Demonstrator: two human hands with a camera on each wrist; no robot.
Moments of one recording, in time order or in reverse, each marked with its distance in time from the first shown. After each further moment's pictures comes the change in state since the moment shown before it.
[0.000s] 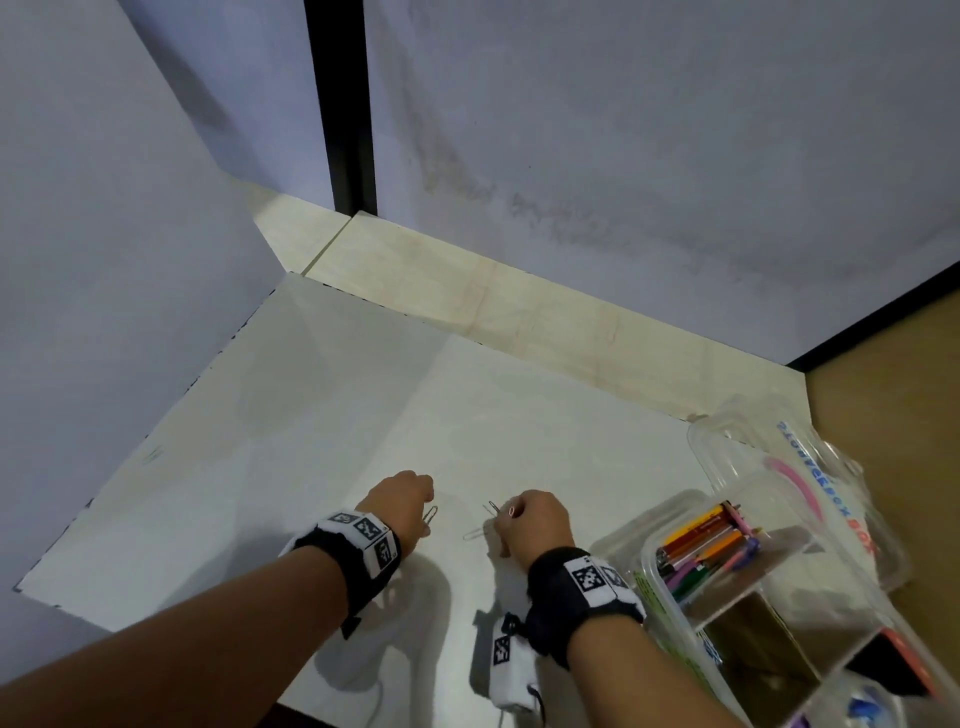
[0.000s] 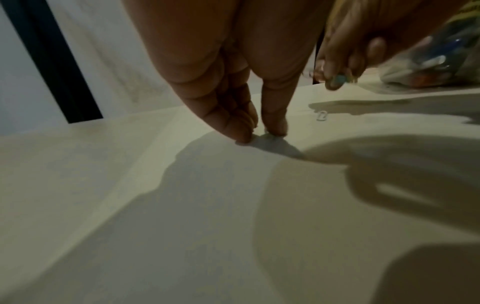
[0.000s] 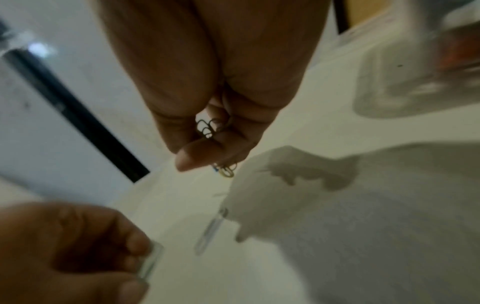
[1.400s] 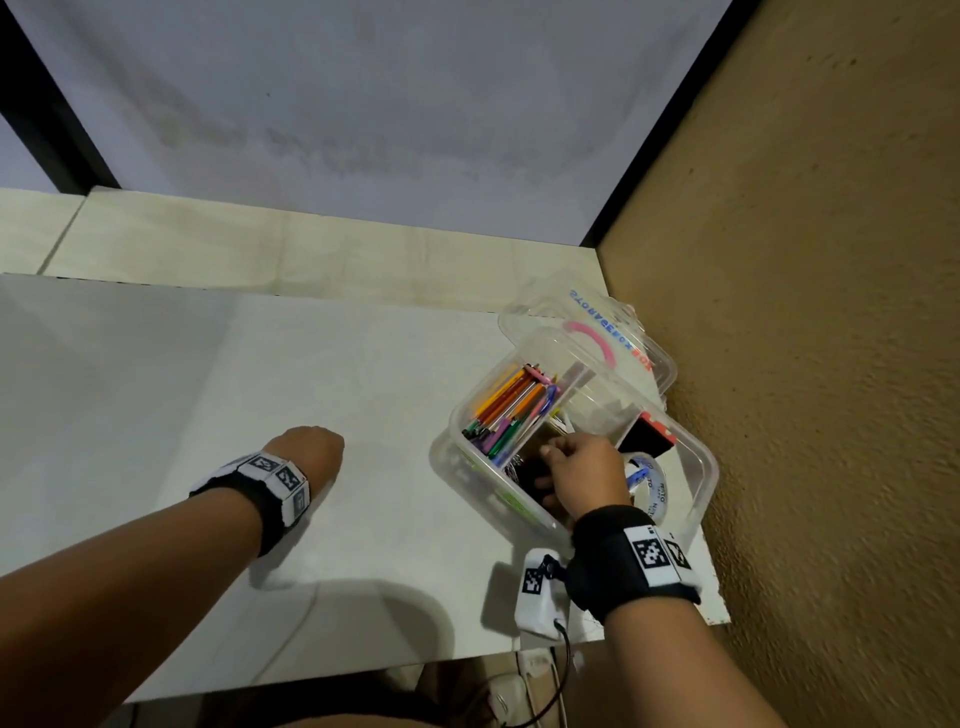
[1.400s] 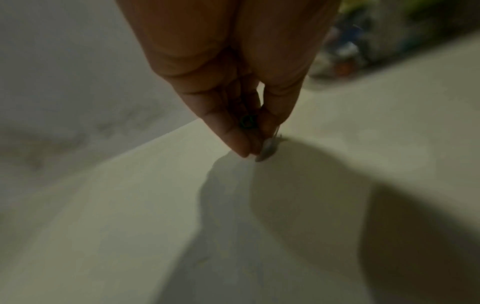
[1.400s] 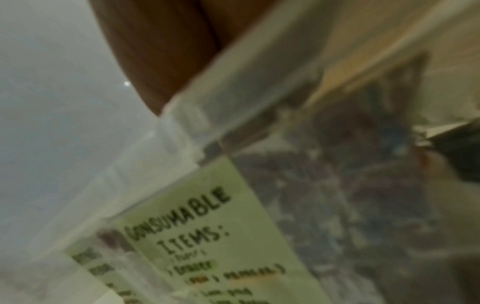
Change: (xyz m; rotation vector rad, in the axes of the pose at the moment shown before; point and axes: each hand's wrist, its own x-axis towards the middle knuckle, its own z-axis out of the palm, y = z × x) left_hand -0.005 0.094 0.007 0.572 -0.120 0.204; right_hand -0.121 0.136 -0.114 0.463 0.433 0.328
